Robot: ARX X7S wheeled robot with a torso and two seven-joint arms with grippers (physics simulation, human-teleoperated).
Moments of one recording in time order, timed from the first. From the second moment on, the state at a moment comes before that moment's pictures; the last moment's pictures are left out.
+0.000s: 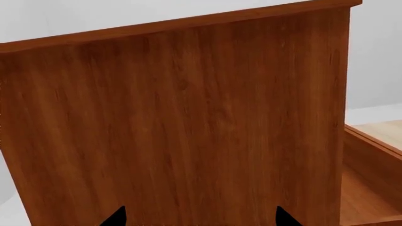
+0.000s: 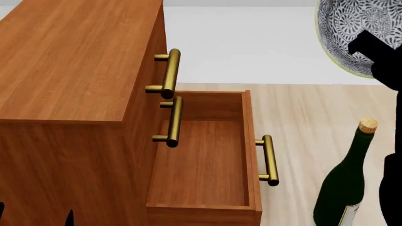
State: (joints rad) left arm 0.16 -0.34 0.20 0.60 -0.16 -0.31 -0.30; right arm 0.91 0.05 0.57 -0.55 0.46 1.19 0.23
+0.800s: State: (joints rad) left arm 0.17 -0.35 0.19 0.58 -0.17 -0.29 -0.32; right arm 0.81 0.02 0.24 -0.11 0.54 0.88 0.33
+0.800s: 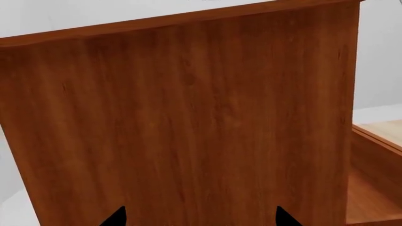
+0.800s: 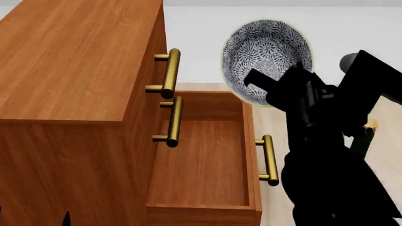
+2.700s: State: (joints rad) left arm 0.18 -0.38 0.18 0.59 -0.21 -0.26 -0.34; right arm 1.13 0.01 -1.03 1.23 1.35 0.00 0.49
